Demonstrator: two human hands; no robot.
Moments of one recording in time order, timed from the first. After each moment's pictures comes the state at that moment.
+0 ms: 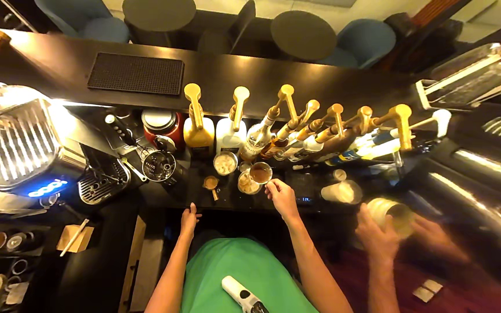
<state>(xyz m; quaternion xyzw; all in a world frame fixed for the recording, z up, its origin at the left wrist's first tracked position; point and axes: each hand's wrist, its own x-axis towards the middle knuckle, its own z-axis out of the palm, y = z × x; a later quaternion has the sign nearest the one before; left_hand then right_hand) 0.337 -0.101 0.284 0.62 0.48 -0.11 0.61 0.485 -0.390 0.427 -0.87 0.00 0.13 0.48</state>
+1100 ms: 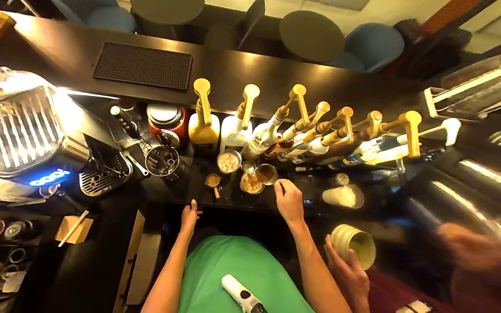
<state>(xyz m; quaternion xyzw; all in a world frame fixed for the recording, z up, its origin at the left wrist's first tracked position) 0.335 -0.100 0.281 0.62 0.48 -0.10 0.61 0.481 -0.399 0.422 -0.95 -0.12 -0.04 0.30</state>
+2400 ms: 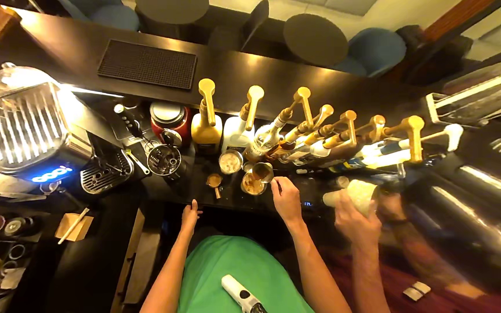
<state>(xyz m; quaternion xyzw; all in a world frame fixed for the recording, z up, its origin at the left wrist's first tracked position) 0.336 -0.099 0.282 0.62 0.48 -0.11 0.60 0.477 -0.368 0.467 -0.94 -0.17 -0.10 0.27</state>
